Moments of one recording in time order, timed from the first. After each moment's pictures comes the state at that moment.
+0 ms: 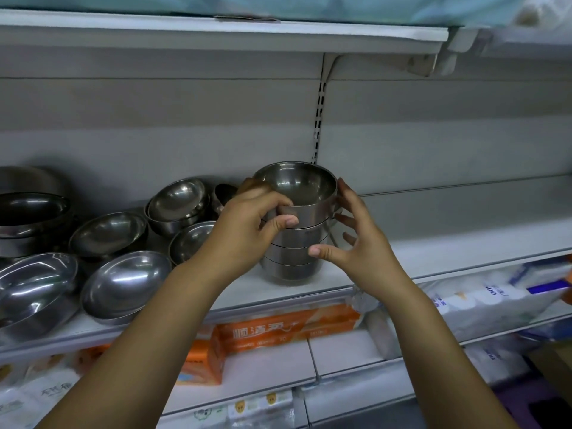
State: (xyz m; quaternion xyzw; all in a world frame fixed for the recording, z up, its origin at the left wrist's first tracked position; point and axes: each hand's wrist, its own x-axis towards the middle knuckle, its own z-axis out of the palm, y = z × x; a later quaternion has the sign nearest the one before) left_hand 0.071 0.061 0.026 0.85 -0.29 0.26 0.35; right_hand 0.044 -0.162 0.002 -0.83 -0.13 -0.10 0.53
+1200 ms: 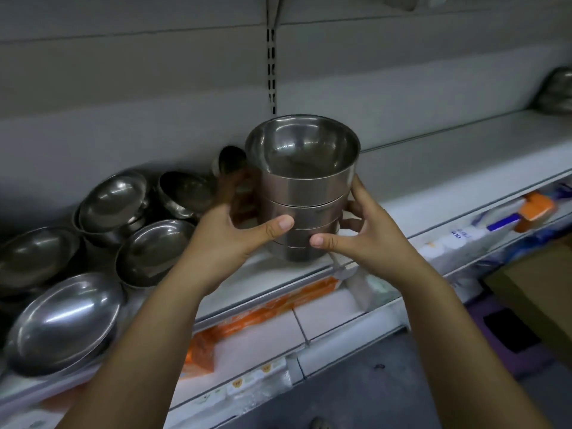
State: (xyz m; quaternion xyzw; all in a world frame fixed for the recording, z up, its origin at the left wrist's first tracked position) left_hand 0.084 0.039 0.006 0.75 -0.16 -0.05 0.64; right_hand 0.040 -0.199 -0.003 -0.83 -0.03 -0.03 0.56
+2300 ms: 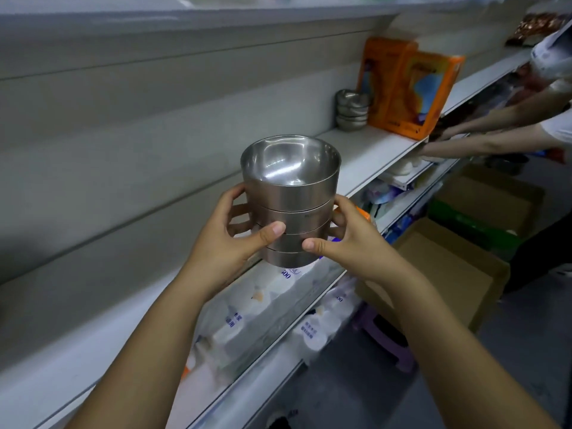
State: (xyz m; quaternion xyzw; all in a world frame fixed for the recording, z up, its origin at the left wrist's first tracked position) left_hand 0.112 -0.426 0.008 0.70 -0.25 -0.15 0.65; right_hand -0.001 -0.637 -0.006 -0.81 0.13 -0.11 0.56
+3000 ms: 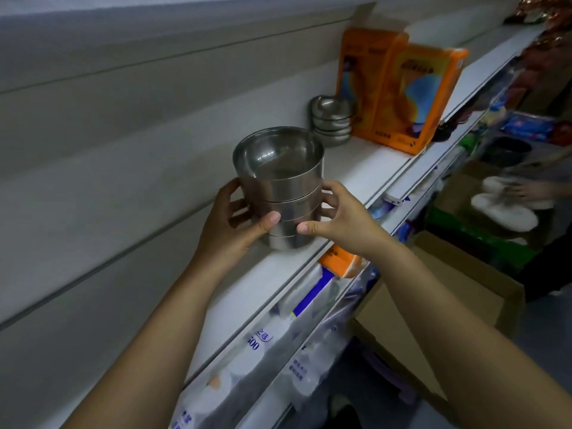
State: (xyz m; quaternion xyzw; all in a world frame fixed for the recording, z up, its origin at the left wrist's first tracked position) left_hand 0.246 -0.623 -0.015 0.73 -0.26 -0.13 0.62; right_hand 0.136 -0.829 -0.016 -0.81 0.16 -0.12 0.56
